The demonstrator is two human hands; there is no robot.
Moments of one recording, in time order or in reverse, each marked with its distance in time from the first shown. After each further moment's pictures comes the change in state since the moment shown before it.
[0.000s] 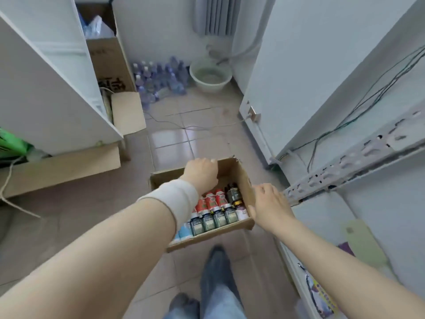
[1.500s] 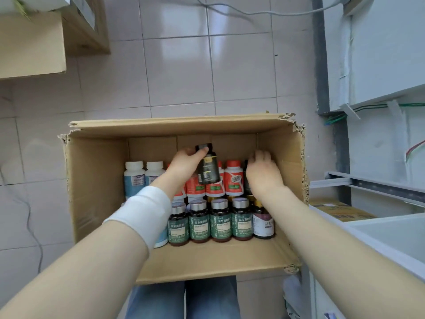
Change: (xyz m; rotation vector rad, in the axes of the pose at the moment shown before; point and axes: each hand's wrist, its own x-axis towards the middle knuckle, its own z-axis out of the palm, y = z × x) left_hand 0.227 -0.058 0.297 -1.609 -0.157 -0.981; right_hand 0.329 0.022 0.226 -0.342 -0.437 -0.199
